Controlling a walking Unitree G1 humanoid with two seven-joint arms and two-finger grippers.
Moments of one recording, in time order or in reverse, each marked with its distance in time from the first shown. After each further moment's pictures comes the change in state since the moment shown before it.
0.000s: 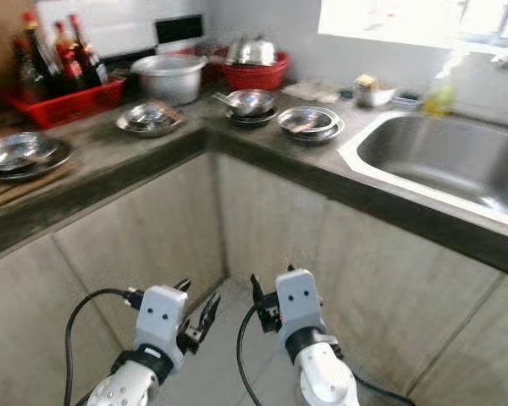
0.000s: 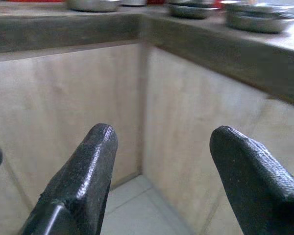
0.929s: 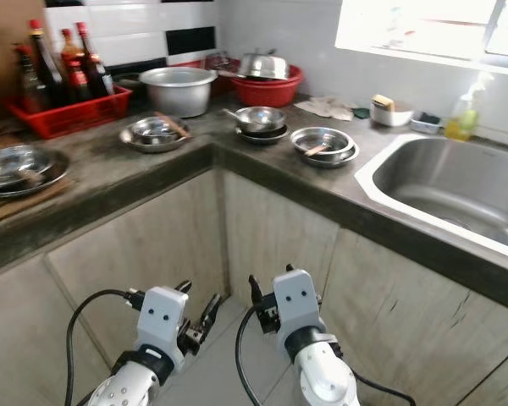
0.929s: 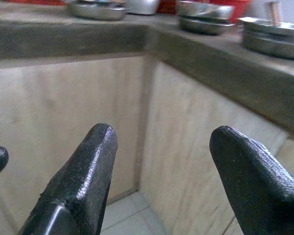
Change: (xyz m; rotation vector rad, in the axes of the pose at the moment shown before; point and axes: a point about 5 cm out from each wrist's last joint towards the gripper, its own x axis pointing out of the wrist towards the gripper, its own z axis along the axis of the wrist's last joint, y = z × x) left arm -0.002 0.000 -0.003 -0.001 0.013 0.002; right arm 0.001 0.002 0.001 -0.024 -0.008 0.025
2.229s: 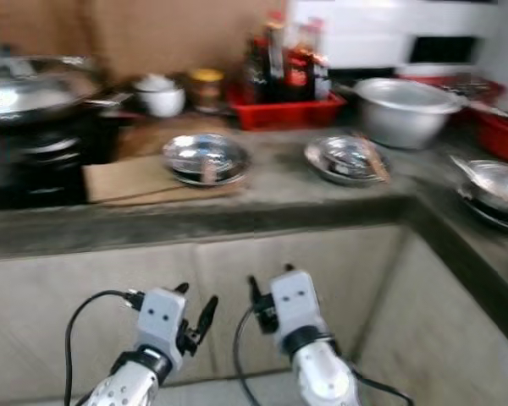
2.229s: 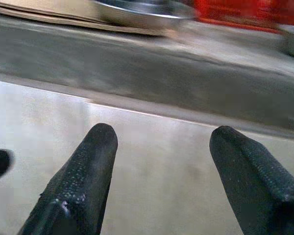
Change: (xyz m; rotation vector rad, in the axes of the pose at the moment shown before) left arm 0.002 0.003 -0.004 0.005 0.026 0.018; right arm 0.003 0.003 0.000 -0.009 -0.003 0.020
